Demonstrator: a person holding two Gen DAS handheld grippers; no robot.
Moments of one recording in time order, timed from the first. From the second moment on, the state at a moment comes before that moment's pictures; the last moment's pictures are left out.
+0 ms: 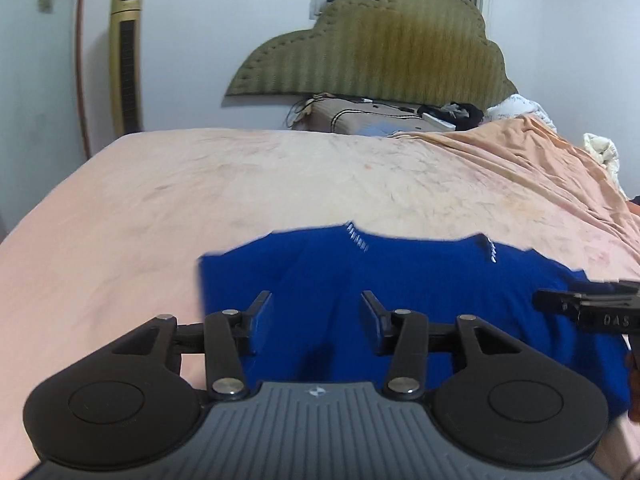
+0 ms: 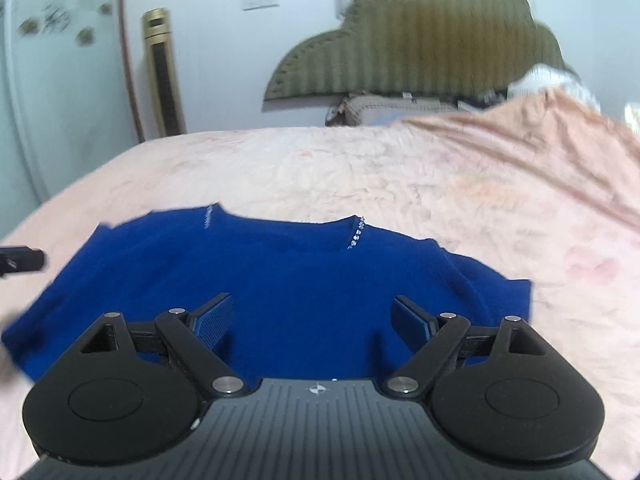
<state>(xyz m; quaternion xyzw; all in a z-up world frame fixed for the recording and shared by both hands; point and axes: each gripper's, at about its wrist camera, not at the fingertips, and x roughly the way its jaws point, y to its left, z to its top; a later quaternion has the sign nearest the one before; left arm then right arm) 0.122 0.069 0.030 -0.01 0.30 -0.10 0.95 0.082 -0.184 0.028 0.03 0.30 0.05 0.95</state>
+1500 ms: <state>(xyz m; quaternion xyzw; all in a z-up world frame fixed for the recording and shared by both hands) 0.145 0.068 -0.034 0.01 0.30 0.01 0.95 0.088 -0.171 -0.025 0.00 0.32 0.00 0.95</state>
